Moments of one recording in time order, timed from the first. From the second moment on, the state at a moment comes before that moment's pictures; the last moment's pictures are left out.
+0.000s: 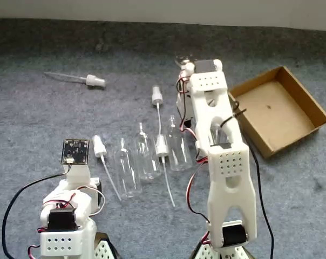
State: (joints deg) left arm -8.8 -104.1 95.9 75.5 3.8; right arm -14.6 51.2 -52.3 100.0 10.6
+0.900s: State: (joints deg) left arm -8.8 -104.1 95.9 75.5 3.8; right arm -14.1 51.8 -53.3 99.7 10.6
